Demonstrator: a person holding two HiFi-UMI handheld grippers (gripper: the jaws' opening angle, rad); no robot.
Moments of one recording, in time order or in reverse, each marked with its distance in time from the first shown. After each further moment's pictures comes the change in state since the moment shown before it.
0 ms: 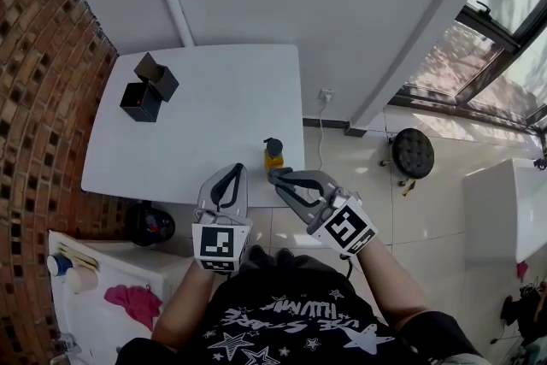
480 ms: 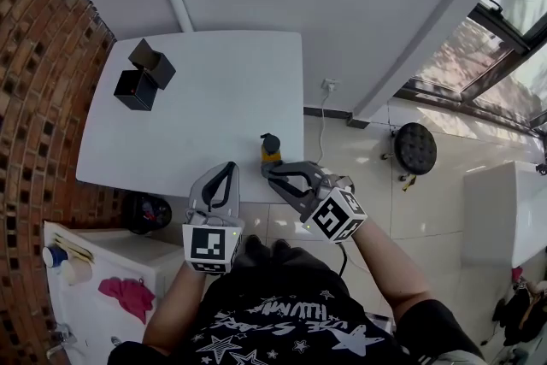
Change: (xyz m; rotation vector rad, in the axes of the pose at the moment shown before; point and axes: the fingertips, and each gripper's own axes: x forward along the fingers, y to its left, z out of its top) left arm -0.002 0.007 -0.013 0.008 0.048 0.028; right arm 0.030 -0.001 -0.045 -0.211 0.086 0.122
